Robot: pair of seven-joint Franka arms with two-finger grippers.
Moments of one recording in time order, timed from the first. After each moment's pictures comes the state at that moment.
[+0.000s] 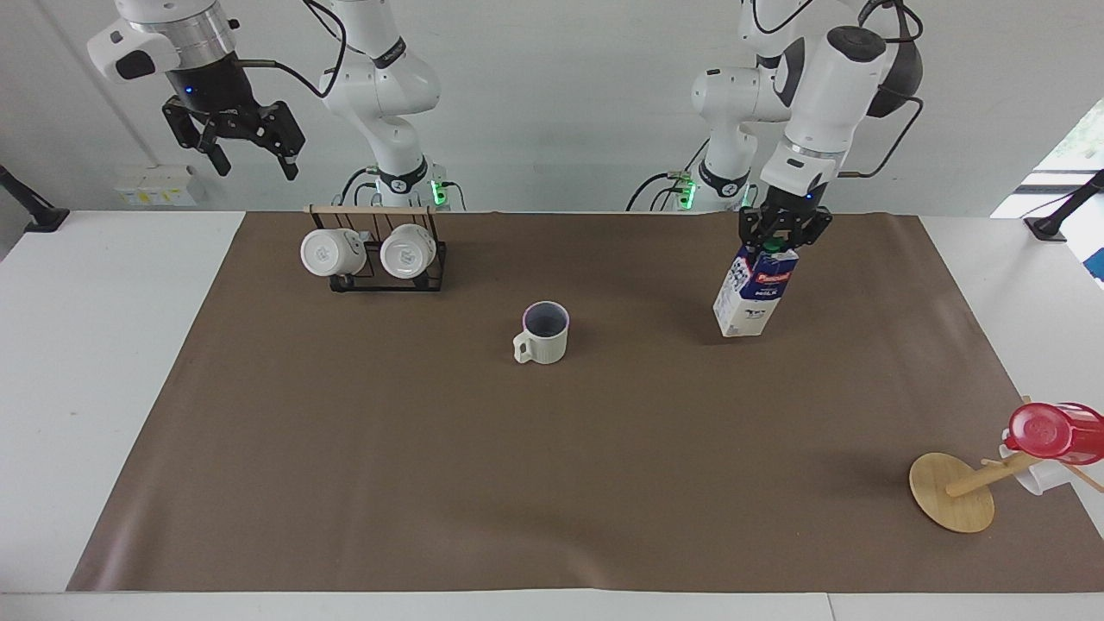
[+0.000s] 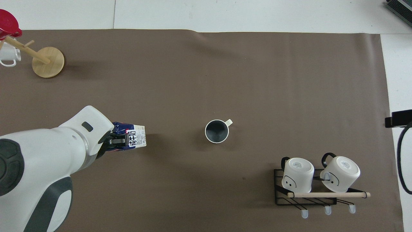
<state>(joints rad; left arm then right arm) -0.25 -0.29 -0.14 -2.18 -0.03 2.08 -0.36 0.10 -0.13 -0.14 -1.56 -0.02 1.45 0.06</state>
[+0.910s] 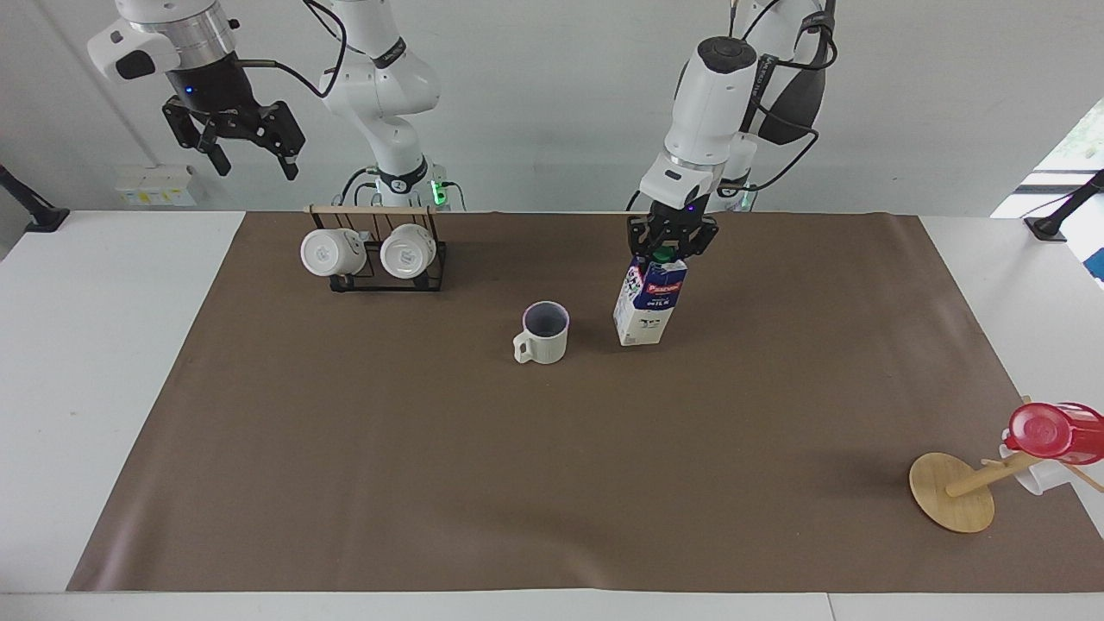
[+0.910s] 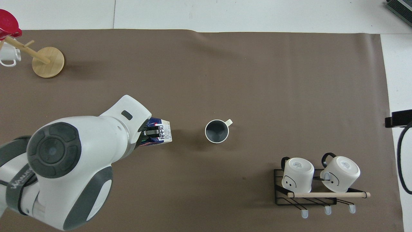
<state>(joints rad) -0.41 -0.10 -0.14 -2.05 -0.02 2.12 -0.58 0.10 -0.13 -0.14 -1.56 -0.02 1.45 0.06</state>
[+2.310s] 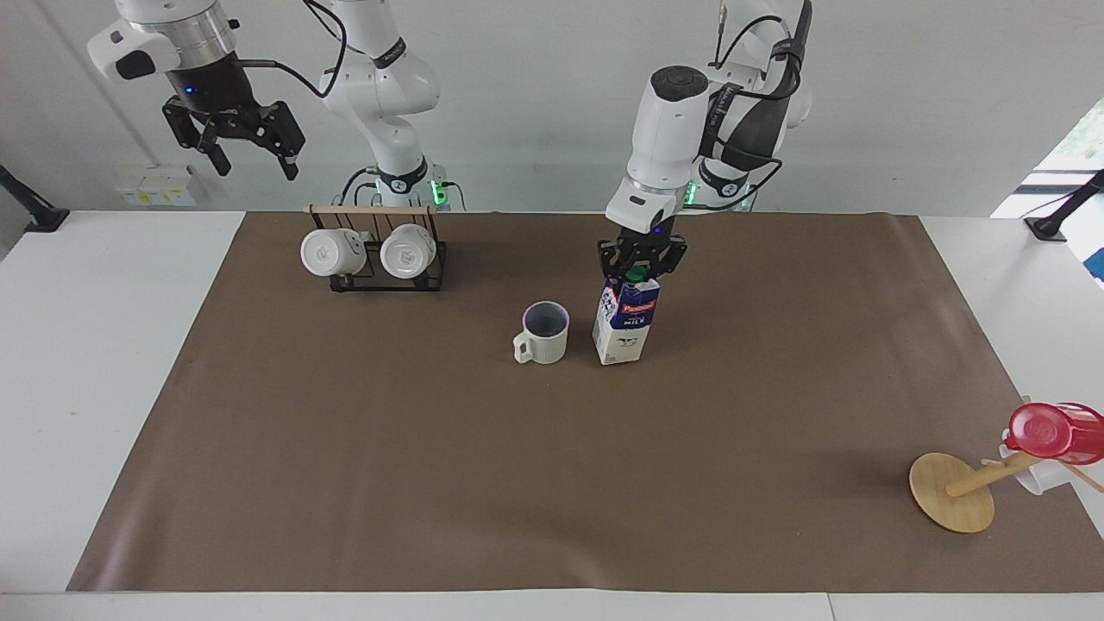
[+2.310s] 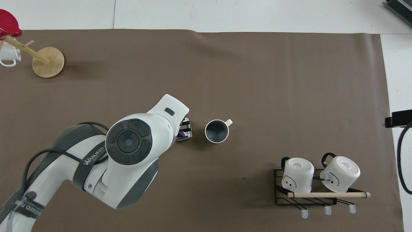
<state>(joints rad) -0.48 0.01 -0.14 -1.99 0.05 2.18 -0.75 0.10 -0.13 -0.14 -1.56 -0.02 1.45 0.06</state>
